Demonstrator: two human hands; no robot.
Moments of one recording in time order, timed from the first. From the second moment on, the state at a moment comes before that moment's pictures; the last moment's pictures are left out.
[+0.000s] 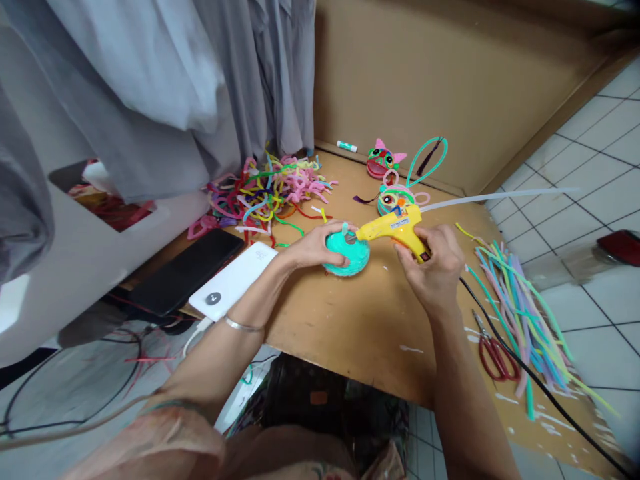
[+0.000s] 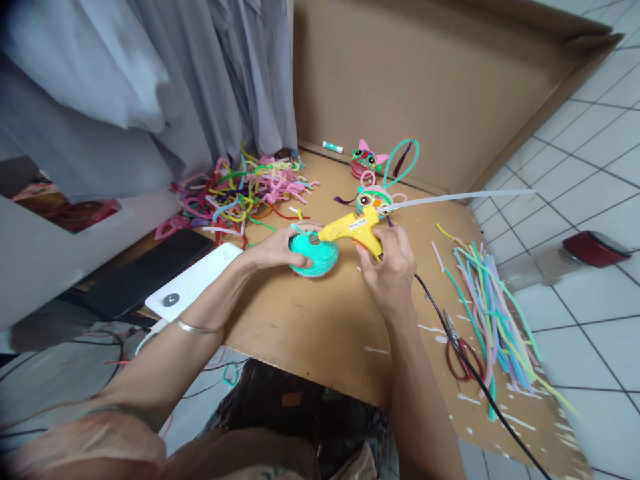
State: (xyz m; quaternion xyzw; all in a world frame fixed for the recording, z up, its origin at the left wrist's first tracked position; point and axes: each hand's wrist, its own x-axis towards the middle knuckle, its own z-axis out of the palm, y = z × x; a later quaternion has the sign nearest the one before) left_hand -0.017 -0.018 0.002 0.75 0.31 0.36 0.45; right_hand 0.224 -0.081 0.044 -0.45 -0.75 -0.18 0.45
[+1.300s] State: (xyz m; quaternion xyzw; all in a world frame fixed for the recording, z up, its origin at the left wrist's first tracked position) left_hand -0.018 -0.016 -0.001 0.76 0.31 0.36 0.45; right_hand 0.223 -0.080 0.043 -0.46 -0.74 -0.16 0.46
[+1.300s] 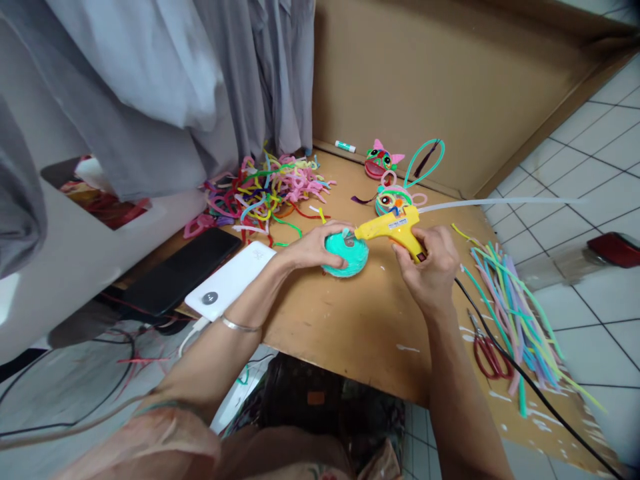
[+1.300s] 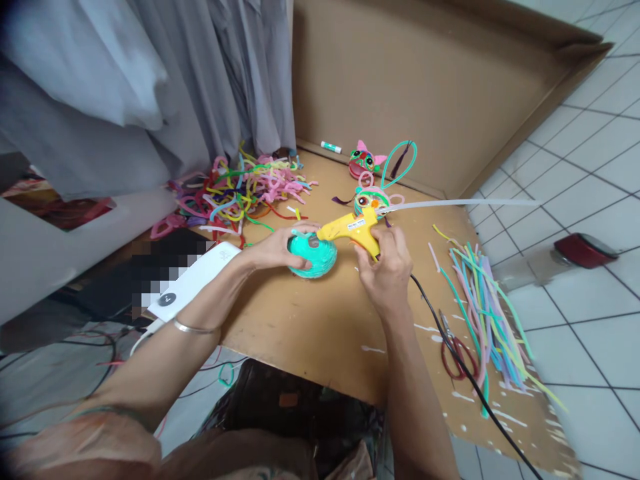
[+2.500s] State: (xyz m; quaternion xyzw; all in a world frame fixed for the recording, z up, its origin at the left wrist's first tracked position) left_hand -0.017 -0.017 0.001 0.77 0.29 0.36 0.44; right_hand 0.228 -0.080 0.044 -0.47 -0.74 -0.15 0.46
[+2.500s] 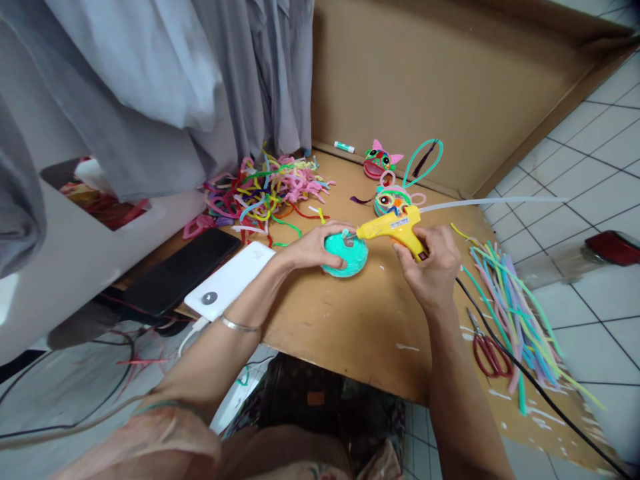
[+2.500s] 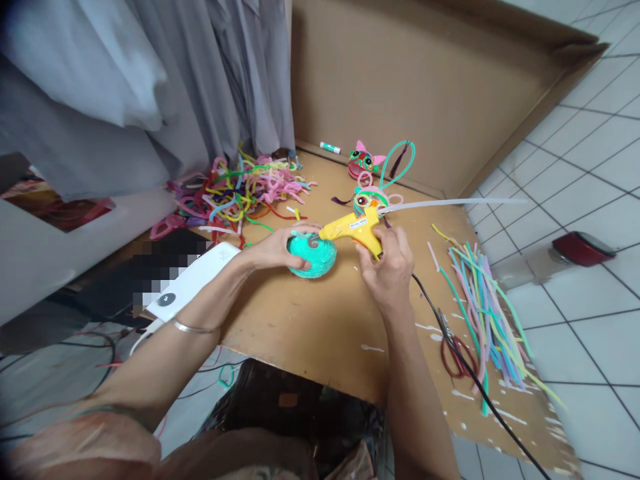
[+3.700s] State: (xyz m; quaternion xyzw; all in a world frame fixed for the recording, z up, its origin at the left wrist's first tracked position) left_hand -0.015 -0.020 0.003 0.77 0.33 0.35 0.41; right_hand 0.208 -0.067 0.008 -0.53 -0.73 -0.10 0.43
